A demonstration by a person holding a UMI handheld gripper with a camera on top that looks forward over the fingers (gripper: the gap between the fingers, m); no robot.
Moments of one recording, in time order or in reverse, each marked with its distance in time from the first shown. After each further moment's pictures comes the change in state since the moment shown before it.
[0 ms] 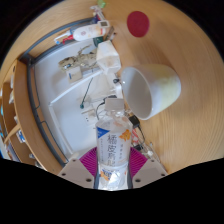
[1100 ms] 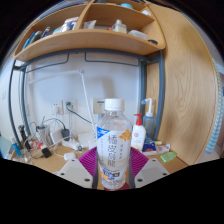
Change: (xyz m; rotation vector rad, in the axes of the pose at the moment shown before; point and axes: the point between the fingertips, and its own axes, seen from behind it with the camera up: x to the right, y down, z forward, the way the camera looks) arm -0.097 -0.249 -0.063 0.412 0.418 -1.805
